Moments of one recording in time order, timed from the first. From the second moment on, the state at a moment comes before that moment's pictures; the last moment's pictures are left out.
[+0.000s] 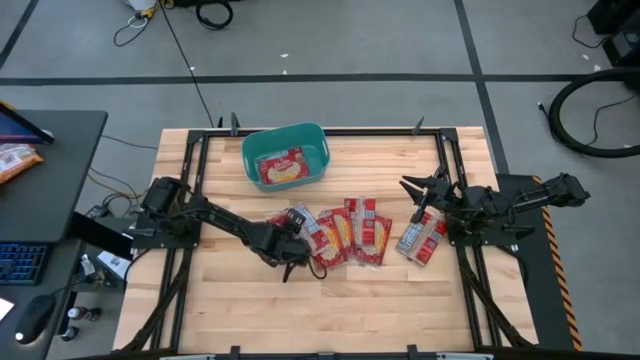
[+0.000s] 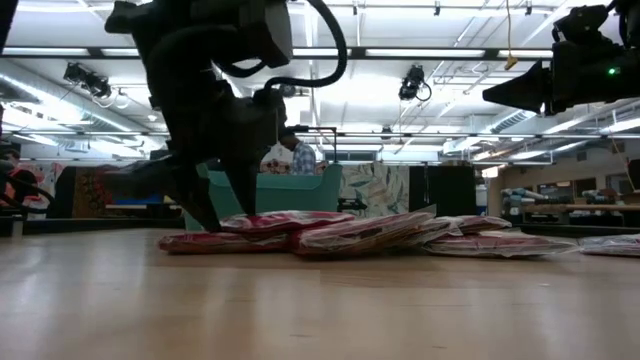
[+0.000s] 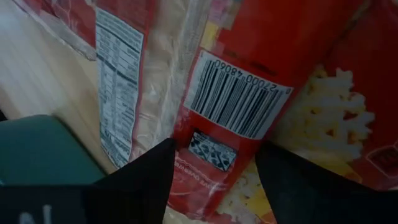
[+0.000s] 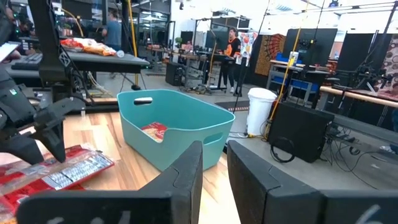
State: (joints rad) left arm -0.29 1.87 1.12 -0.64 -0.53 0.37; right arm 0.16 0.27 0.03 0.31 0.71 -0.18
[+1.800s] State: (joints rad) left arm 0.25 1.73 1.40 -0.96 -0.61 -0.04; right arm 0.16 0.27 0.03 0.32 0.71 -0.18
